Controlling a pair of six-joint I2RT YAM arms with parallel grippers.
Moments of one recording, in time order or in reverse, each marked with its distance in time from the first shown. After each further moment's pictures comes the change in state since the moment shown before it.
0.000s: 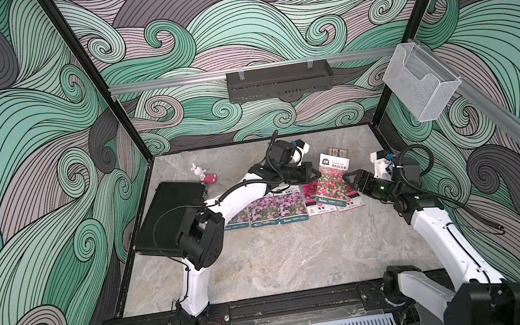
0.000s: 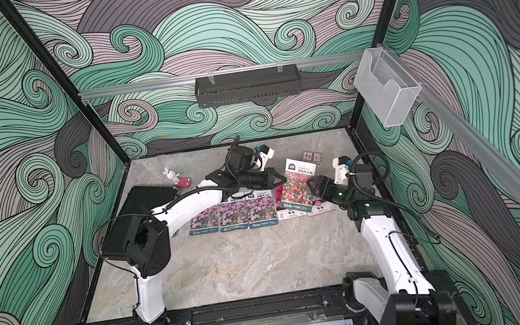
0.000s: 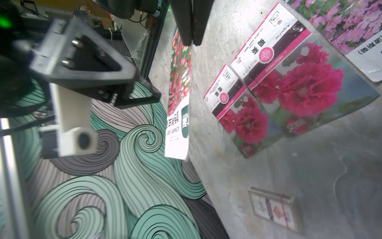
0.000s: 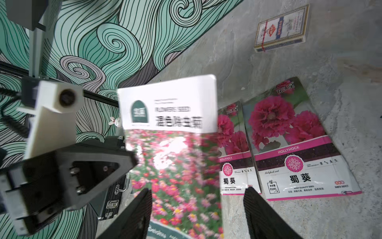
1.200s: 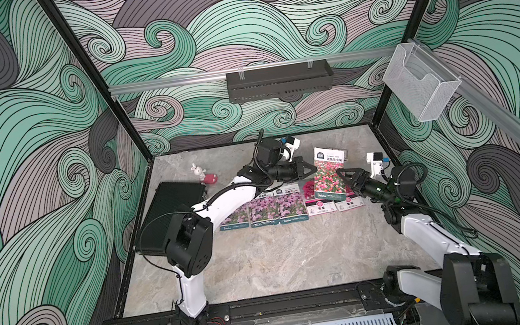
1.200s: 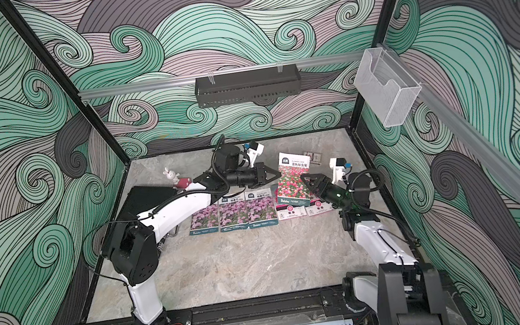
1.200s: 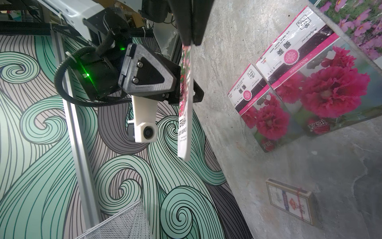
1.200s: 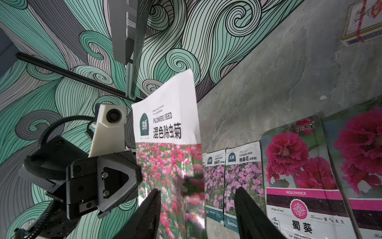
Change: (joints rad) left arm 0.035 -0.077 -0.115 0.152 0.091 -0.158; right arm 0.003 0.126 -0.226 0.741 -0.234 0.412
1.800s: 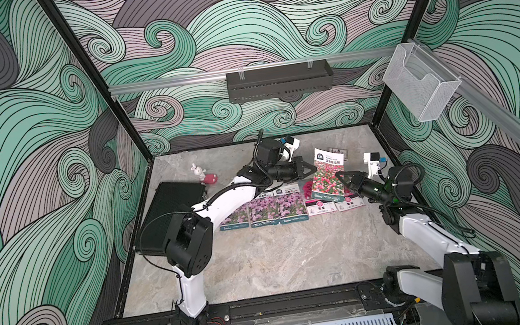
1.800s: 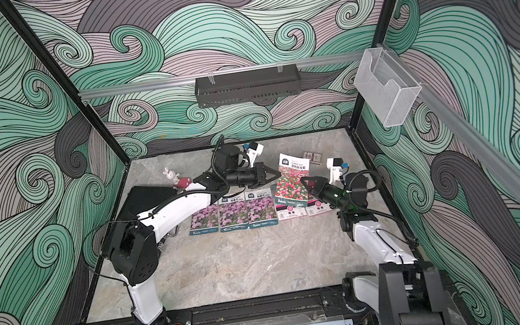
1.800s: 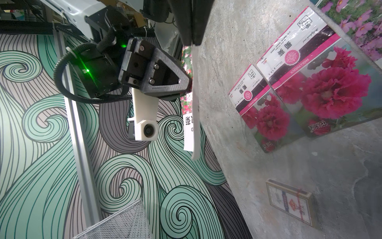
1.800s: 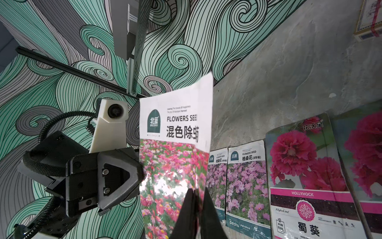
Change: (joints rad) left arm 0.001 0.001 -0.002 -0.002 -0.001 0.003; right arm 0.040 -0.017 0.020 -0.054 0.026 -0.033
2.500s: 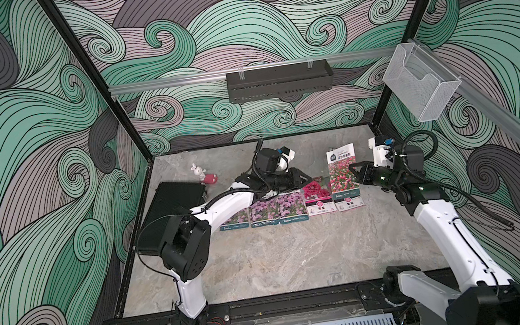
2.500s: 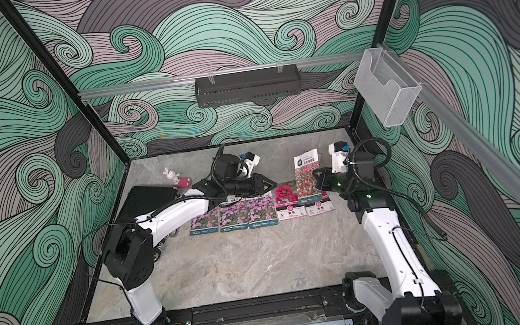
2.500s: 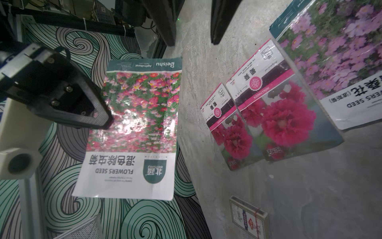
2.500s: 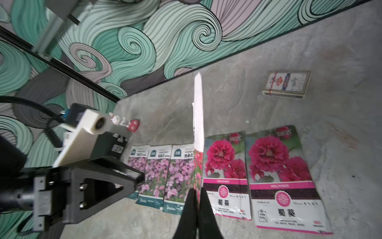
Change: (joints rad) left arm 0.000 -0.076 -0.153 -0.072 -0.104 0.072; right arm 0.002 -0.058 0.415 -0.830 0.304 -0.603
